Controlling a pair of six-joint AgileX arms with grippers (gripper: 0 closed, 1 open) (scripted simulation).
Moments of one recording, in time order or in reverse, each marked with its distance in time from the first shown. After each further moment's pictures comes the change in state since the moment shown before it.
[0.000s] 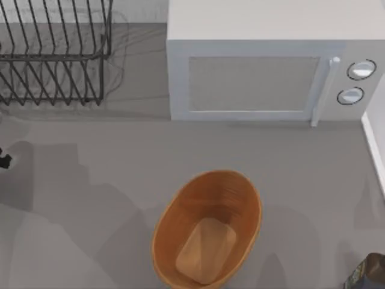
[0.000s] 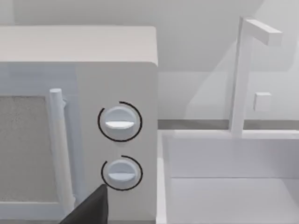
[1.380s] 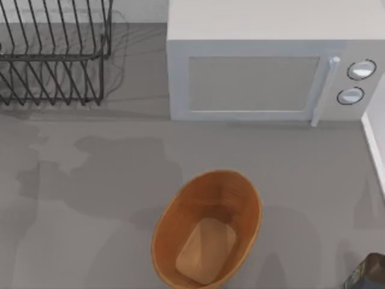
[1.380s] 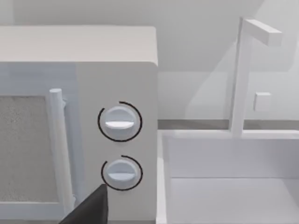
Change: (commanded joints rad) left arm -0.034 -0.136 0.360 -0.488 -0.014 0.042; right arm 0.000 0.000 0.000 0.000 0.000 0.000
